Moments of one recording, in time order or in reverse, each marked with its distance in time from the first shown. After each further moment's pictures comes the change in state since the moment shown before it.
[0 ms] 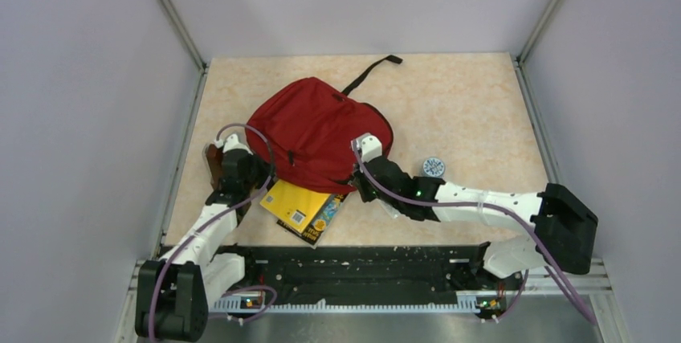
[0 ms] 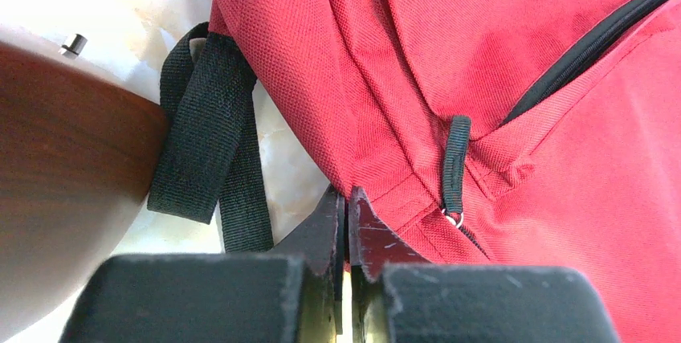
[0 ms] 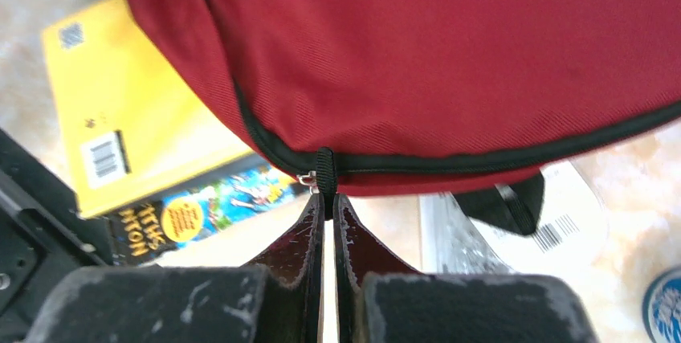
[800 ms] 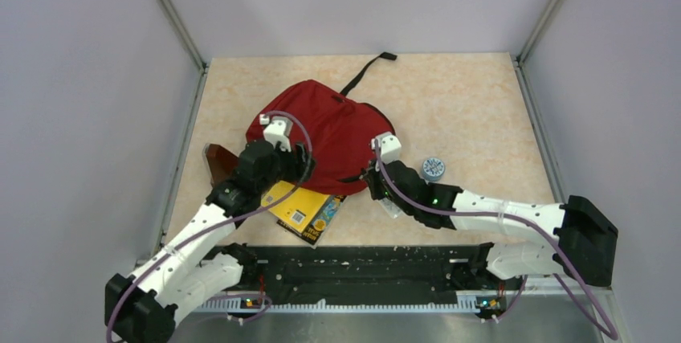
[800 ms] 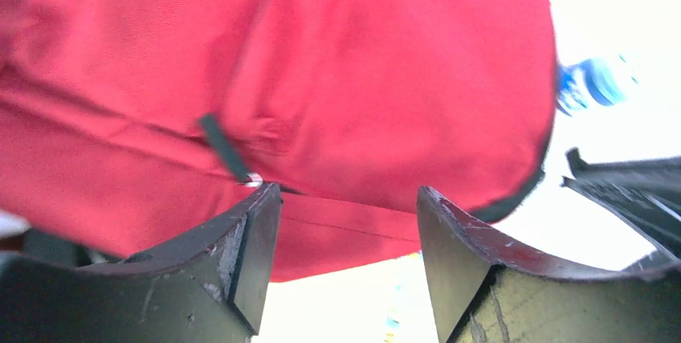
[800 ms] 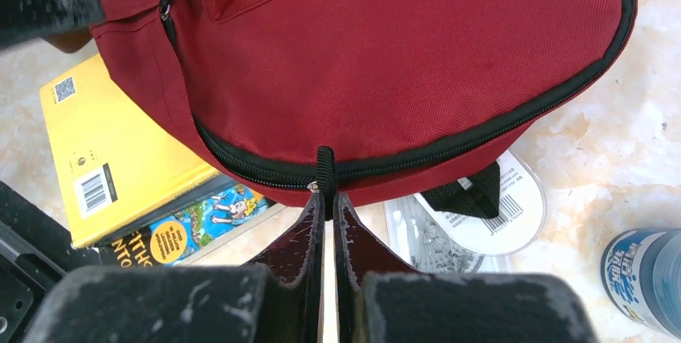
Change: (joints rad) left arm -0.374 -0.130 0.256 -0.278 -0.032 0.297; right arm 0.000 -0.148 -0.133 0.060 0.132 0.045
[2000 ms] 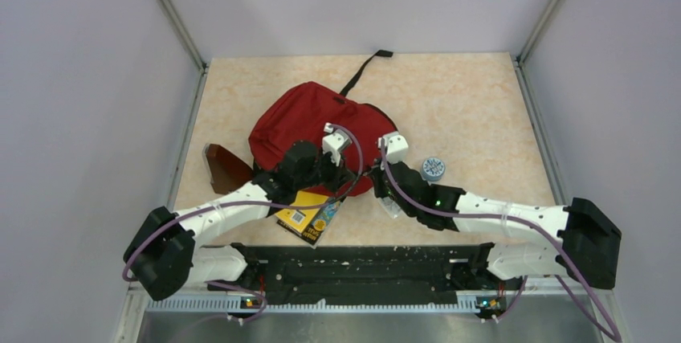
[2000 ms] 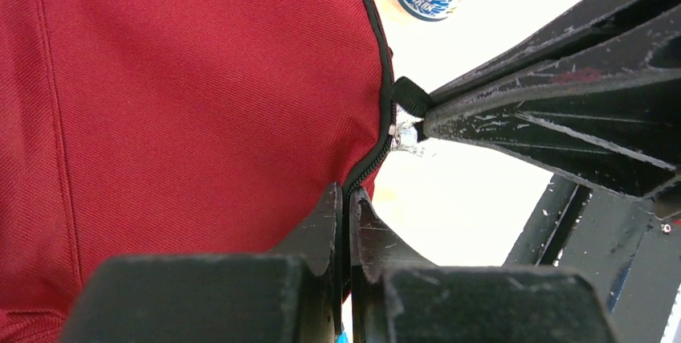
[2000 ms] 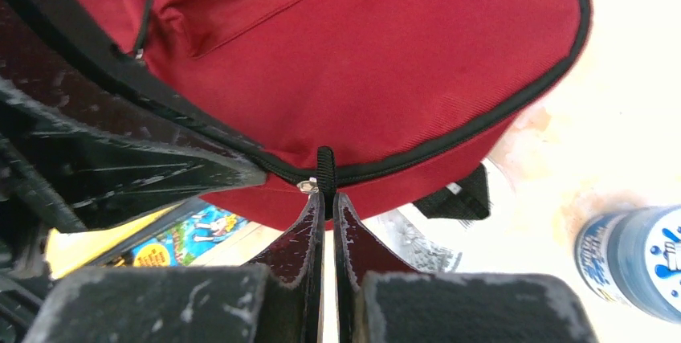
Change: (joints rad) left arm -0.272 0.367 -0.002 0.388 0.284 0.199; right arm 0.000 -0.027 -0.028 0.020 0.070 0.026
